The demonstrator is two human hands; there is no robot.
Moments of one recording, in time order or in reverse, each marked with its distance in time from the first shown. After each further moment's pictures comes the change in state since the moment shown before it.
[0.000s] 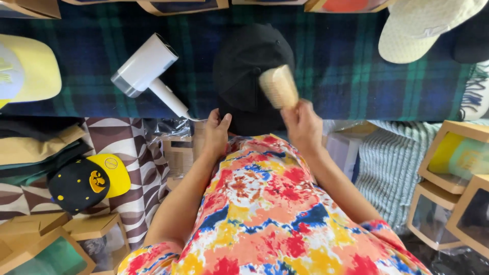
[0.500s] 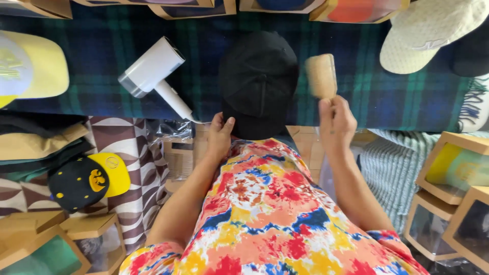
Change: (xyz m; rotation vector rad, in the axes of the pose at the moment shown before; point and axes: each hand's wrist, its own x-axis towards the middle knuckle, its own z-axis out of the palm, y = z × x) left_hand -0.015 0.025 0.005 0.027 0.021 0.035; right_hand 0.035 0.010 -0.059 0.038 0.162 -0.084
